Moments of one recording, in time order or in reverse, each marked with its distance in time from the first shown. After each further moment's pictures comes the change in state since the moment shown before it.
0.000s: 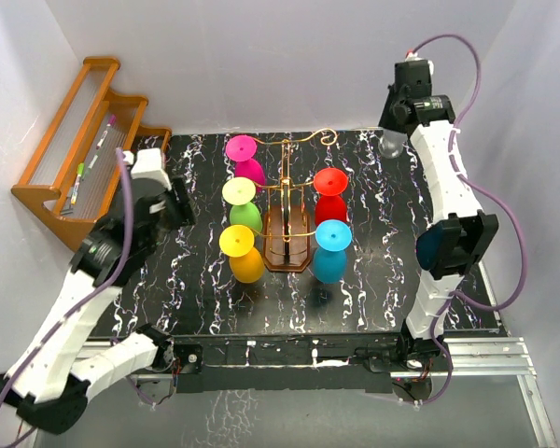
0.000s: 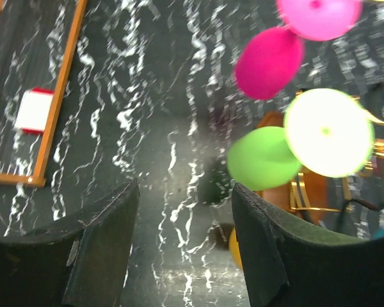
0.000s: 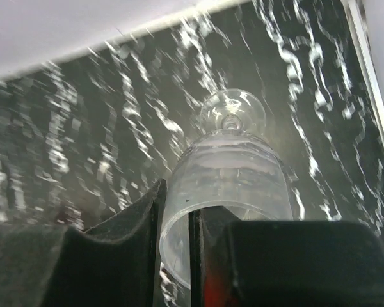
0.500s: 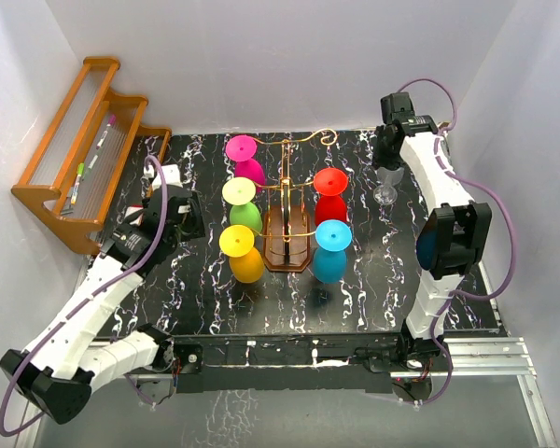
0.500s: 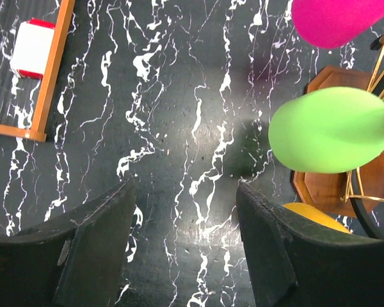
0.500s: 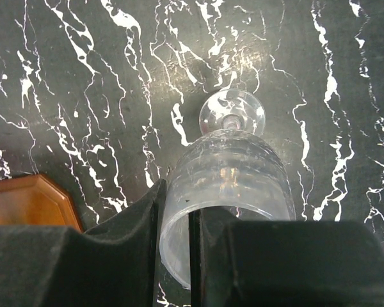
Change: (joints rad) left arm 0.000 0.130 -0.122 -0.040 -0.078 -0.092; right arm -0.007 0.005 -0.319 -0.065 -0.011 -0.013
